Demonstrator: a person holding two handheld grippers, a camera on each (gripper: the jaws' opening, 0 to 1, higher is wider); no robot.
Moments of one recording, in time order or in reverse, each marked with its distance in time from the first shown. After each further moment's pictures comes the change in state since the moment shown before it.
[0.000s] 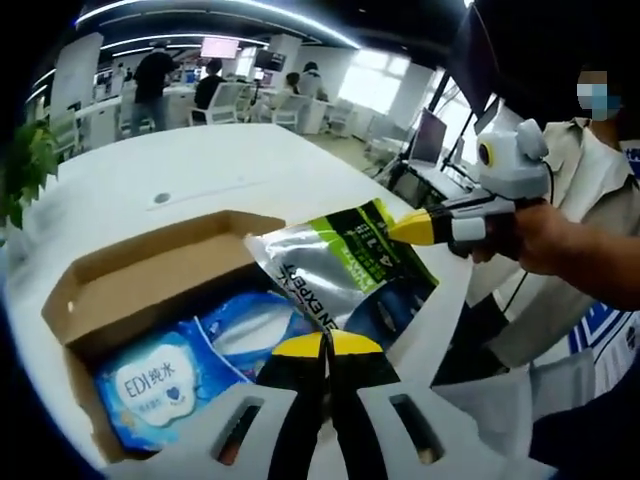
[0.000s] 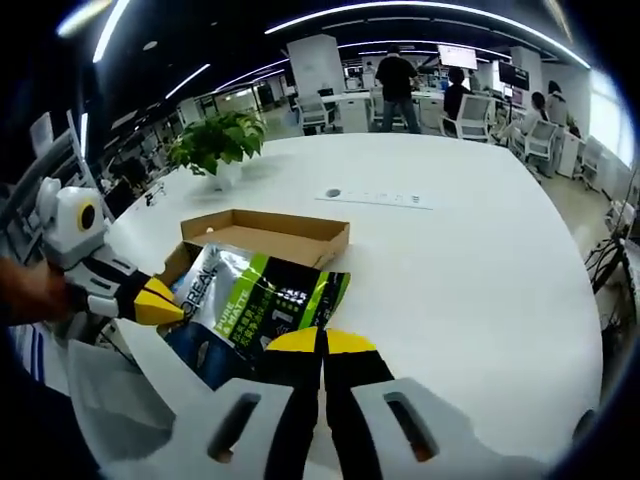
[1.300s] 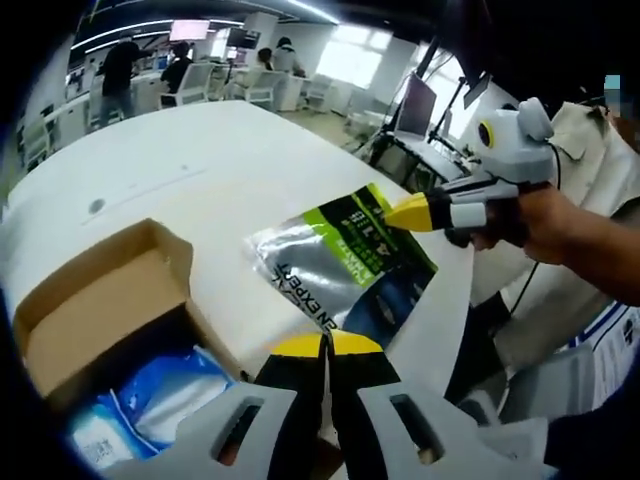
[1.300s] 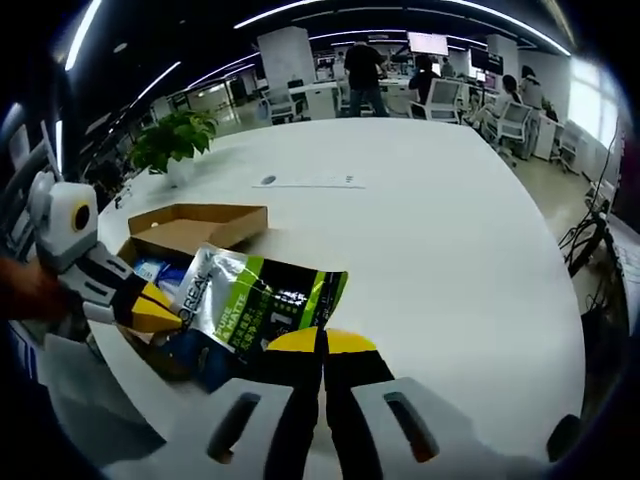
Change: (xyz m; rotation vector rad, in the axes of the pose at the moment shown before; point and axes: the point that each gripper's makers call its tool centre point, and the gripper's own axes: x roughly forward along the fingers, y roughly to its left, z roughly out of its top) left arm 0.111 -0.032 0.017 0.045 0.116 -0.066; right arm 0.003 -0.110 -0.024 0.054 0.043 -0.093
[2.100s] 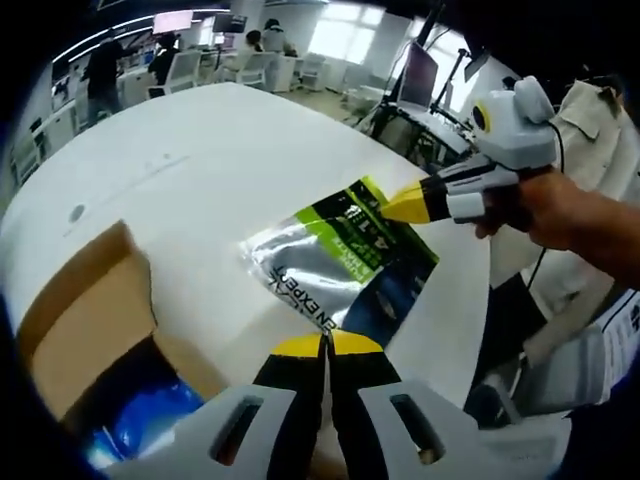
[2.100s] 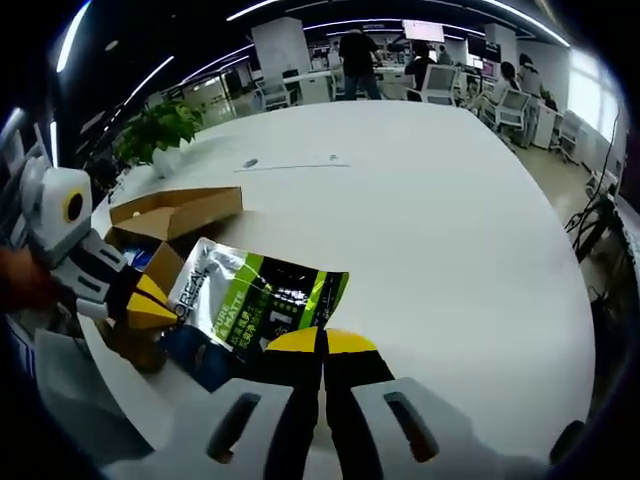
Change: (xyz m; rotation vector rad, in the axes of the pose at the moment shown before) left arm 0.044 0.006 -0.007 0.069 0.107 0.023; right arm 0.030 -0.033 -0.025 0.018 0.046 -0.003
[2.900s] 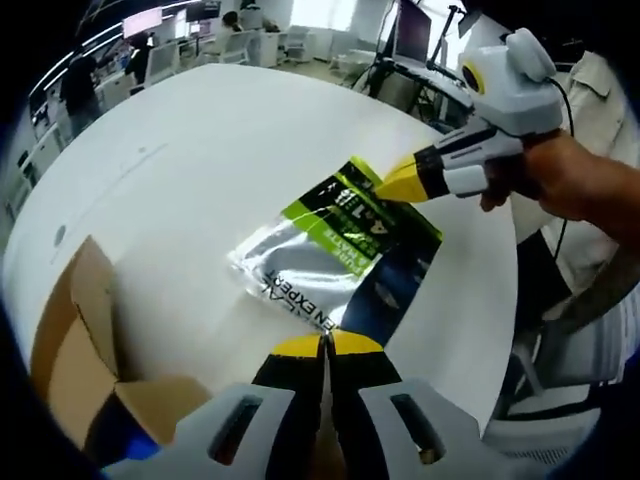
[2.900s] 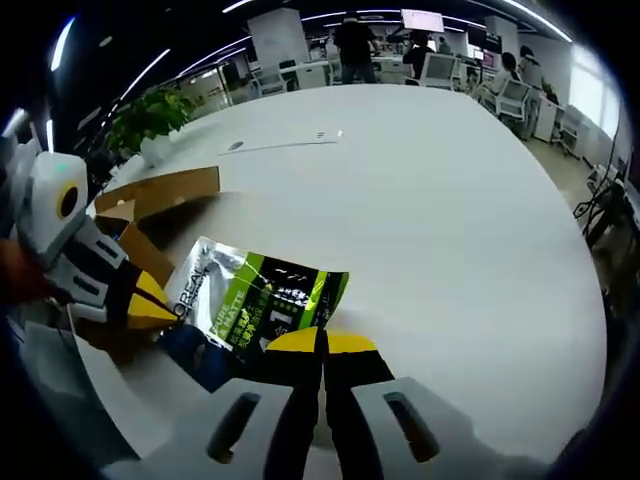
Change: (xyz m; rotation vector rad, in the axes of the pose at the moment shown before) left arm 0.044 0.011 -0.012 0.110 0.149 0.041; right arm 0.032 -0.024 -0.021 0.006 0.042 -0.001
